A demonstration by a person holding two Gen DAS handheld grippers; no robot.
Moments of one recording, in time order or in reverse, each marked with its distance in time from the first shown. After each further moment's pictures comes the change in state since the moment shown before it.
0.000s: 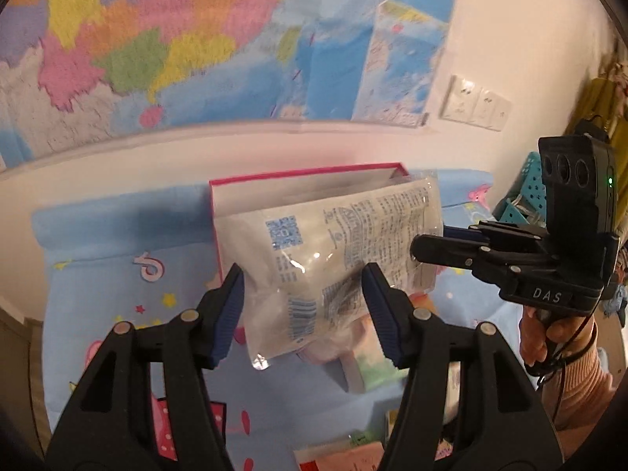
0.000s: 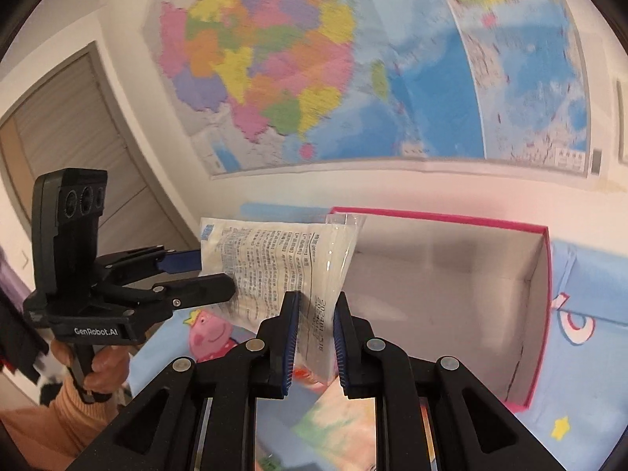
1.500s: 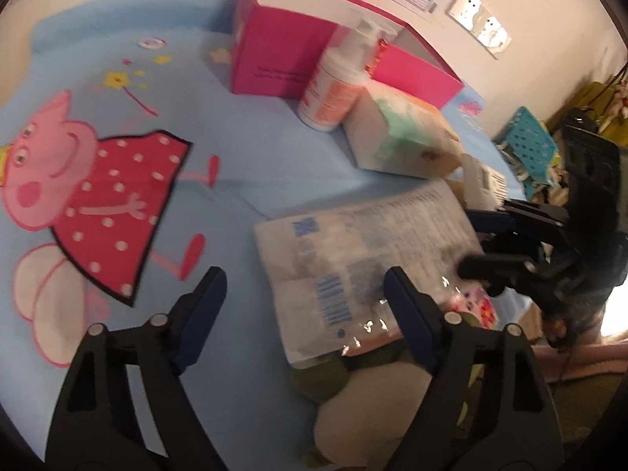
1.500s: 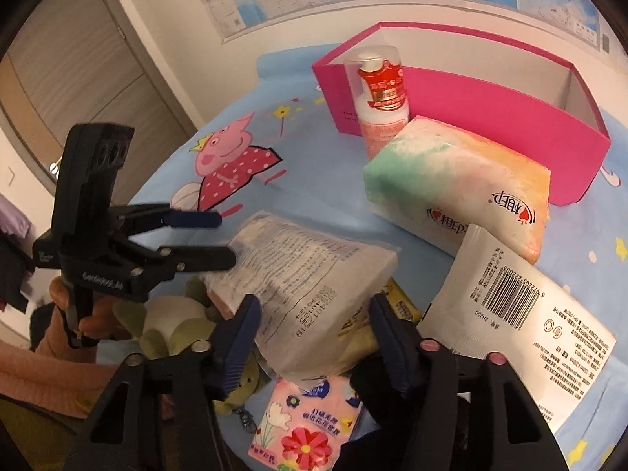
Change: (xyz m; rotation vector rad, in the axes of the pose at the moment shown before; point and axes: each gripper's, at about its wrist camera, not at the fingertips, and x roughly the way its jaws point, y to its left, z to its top) left arm 0.008 0.021 -0.209 -0.176 0.216 -0.153; right arm 0.023 0.066 -0.172 -0.072 0.324 -0.049
